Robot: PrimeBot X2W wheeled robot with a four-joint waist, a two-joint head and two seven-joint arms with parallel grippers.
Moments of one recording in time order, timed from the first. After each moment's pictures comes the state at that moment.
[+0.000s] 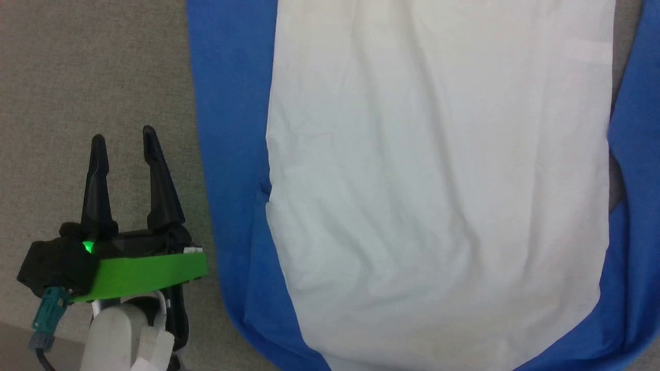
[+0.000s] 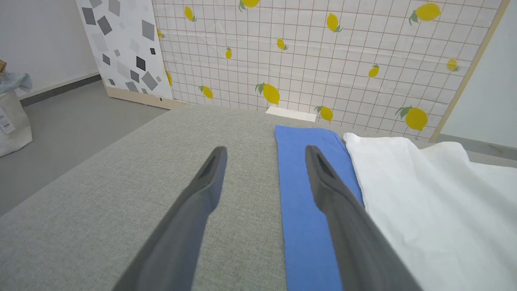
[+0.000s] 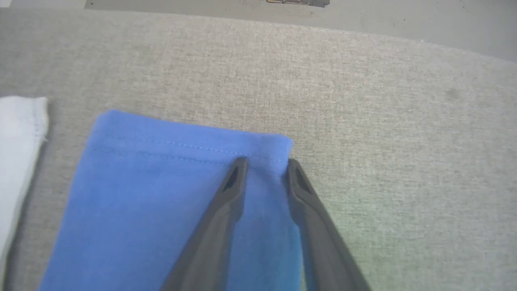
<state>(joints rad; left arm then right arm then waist) -0.14 0.06 0.01 -0.24 -0.27 0.05 -0.26 -0.97 -0.38 -0.26 0.57 0.00 0.13 0.74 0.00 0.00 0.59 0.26</state>
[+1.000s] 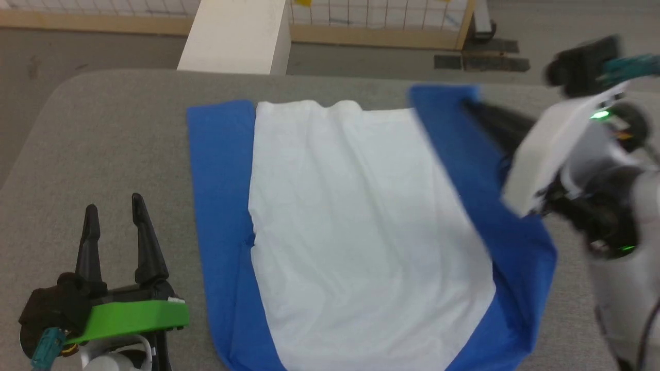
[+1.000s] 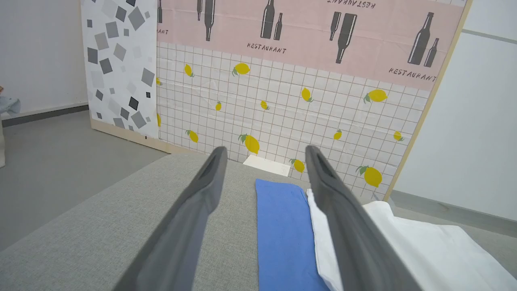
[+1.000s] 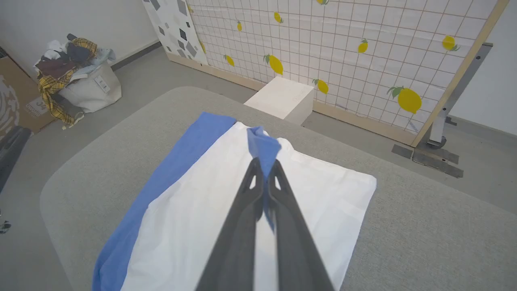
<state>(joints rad) 0.01 0.05 0.10 -0.17 -0.26 0.02 -0.26 -0.56 -0.28 0.19 -0.09 0.59 0.13 0.75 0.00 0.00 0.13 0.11</state>
